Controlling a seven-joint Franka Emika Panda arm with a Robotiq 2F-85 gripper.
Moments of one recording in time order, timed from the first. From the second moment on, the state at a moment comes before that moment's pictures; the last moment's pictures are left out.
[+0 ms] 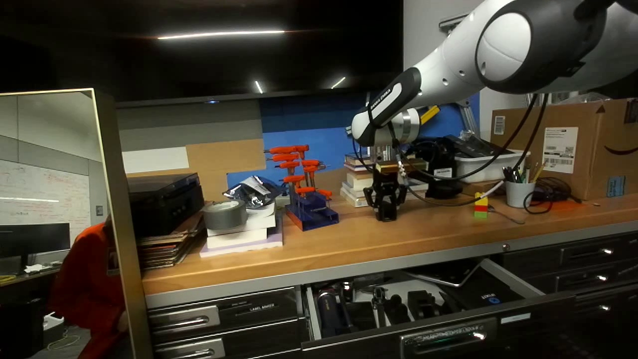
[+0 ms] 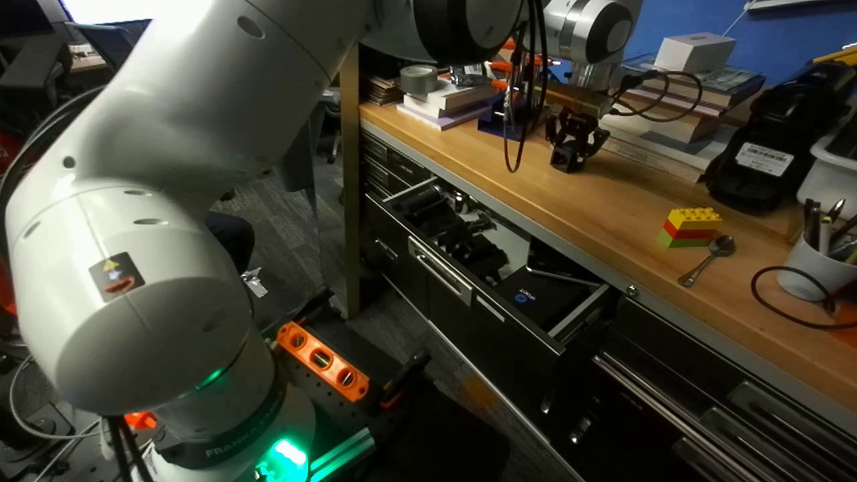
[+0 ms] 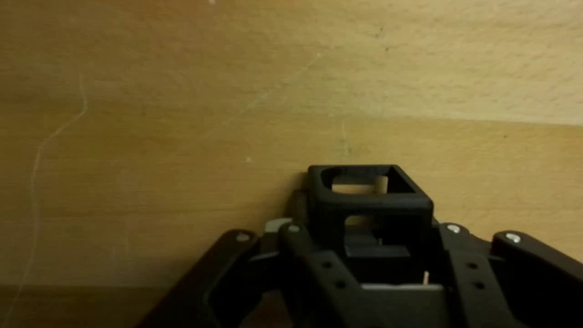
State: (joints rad) arm -0.12 0.87 -0.03 -1.13 0.03 1.94 0.04
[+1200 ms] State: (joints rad) arm 0.04 0.32 -0.02 -2.03 0.09 2.20 0.54
